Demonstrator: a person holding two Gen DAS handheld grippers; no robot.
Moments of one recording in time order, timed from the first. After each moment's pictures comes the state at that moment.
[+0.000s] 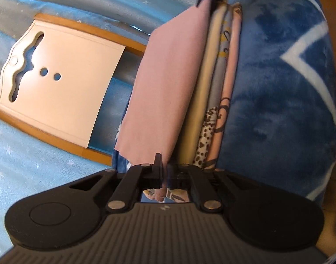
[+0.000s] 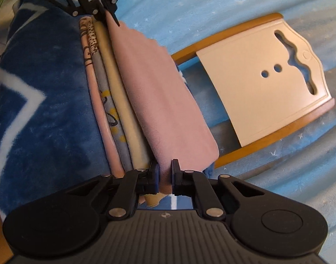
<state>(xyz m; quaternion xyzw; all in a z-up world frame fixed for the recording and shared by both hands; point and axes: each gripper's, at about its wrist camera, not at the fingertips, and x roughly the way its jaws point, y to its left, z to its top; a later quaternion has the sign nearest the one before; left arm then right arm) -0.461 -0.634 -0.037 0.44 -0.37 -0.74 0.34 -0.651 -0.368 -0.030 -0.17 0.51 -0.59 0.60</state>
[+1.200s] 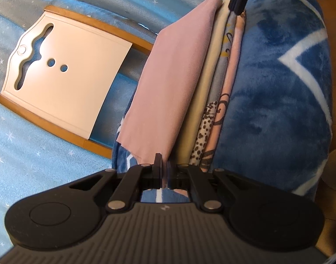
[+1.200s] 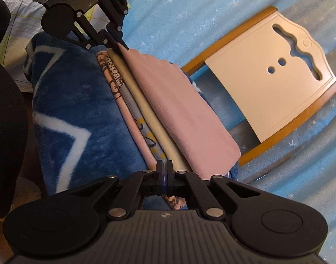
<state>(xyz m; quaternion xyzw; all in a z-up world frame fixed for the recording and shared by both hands) -0.448 -0.628 -0.037 0.43 -0.35 -0.75 0.35 -0.626 -0.341 -0.016 -0.11 0.46 -0.58 0.66</state>
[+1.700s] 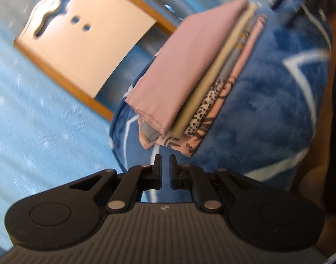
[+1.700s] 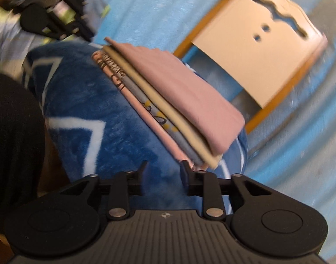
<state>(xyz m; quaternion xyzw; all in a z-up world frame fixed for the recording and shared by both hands) -0.411 -0.620 -0.014 0.41 -0.19 -0.79 0.41 -0.634 -0.316 -0.021 0.02 0.40 -0.64 0.66</state>
